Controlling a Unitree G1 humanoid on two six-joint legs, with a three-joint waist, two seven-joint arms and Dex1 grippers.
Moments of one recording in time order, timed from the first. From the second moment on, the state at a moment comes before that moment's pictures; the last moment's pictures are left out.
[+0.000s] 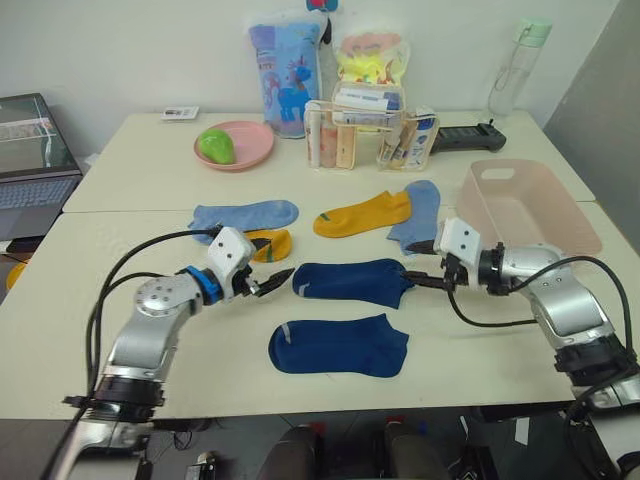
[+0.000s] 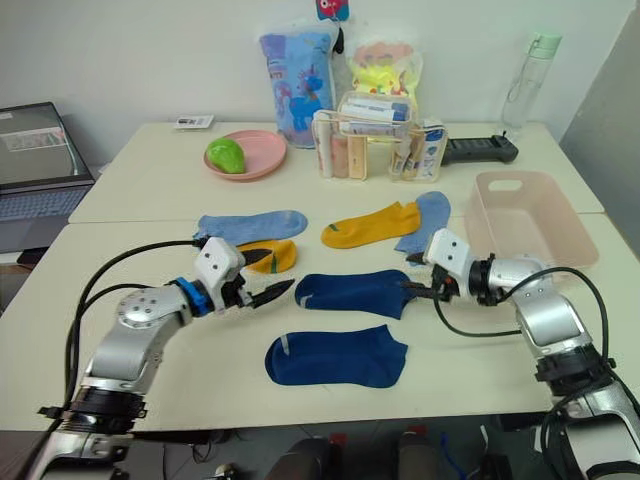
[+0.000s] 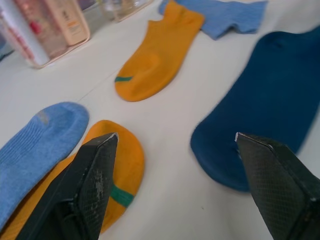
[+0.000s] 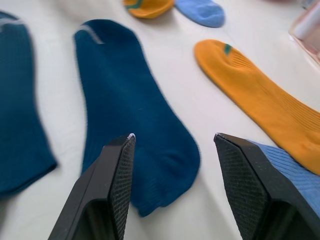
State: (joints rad) left arm -0.29 0.64 -0.02 0.06 -0.21 0.05 -0.91; right arm -0.48 -0.70 0.18 0.01 0.16 0.21 1.08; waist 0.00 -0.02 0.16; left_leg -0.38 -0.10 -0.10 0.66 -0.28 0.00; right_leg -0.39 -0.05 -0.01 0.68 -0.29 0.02
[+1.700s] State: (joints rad) left arm -0.44 0.63 -0.17 0.28 -0.15 -0.19 -1.11; right arm -0.53 -0.66 0.21 0.03 0.21 0.27 1.19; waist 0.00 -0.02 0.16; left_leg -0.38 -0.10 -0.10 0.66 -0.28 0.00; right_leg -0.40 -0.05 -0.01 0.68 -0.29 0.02
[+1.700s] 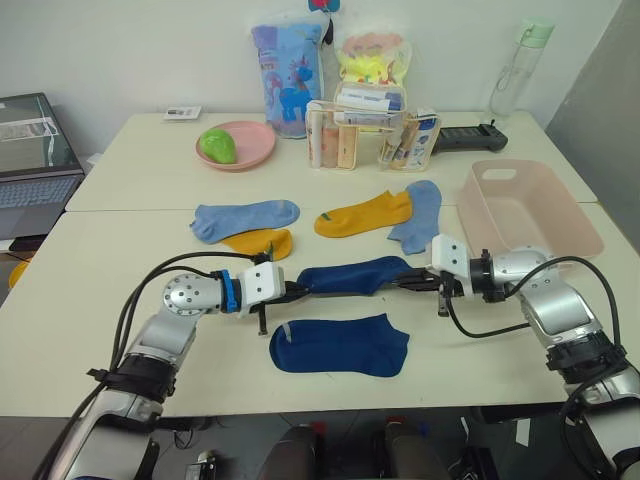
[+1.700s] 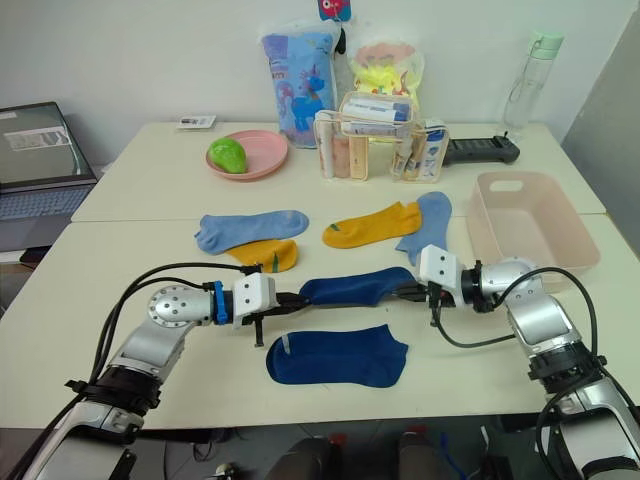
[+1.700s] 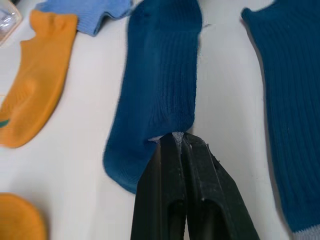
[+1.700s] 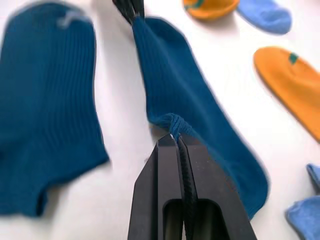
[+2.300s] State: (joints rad) left arm -0.06 1.00 0.09 -0.43 -0.74 0.69 -1.26; right arm -0.38 -0.82 0.01 -0.49 0.95 1.18 1.14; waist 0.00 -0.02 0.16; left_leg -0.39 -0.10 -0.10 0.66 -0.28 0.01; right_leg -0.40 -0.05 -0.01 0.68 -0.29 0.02
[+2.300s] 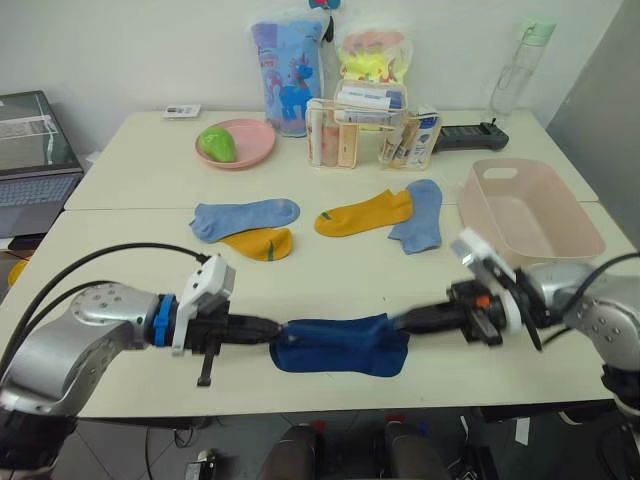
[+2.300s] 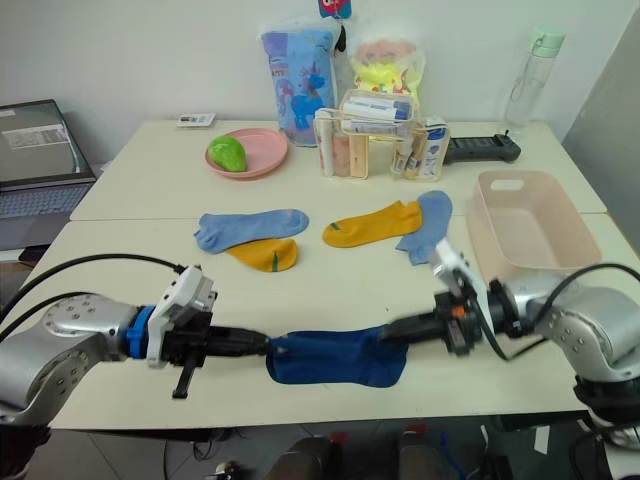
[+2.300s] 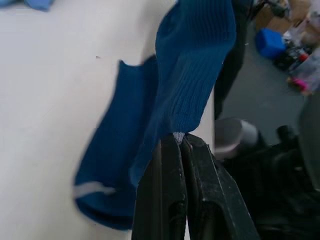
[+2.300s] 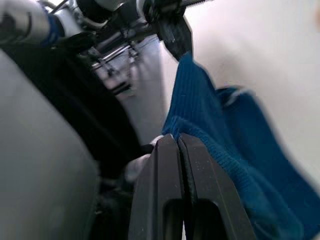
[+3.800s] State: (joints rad) left arm -0.34 0.82 -0.22 -0.16 -0.30 0.60 -1.12; right arm -0.36 -0.71 0.19 -0.27 0.57 0.94 0.90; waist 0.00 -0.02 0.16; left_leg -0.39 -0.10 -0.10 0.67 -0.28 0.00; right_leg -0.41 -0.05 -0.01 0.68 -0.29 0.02
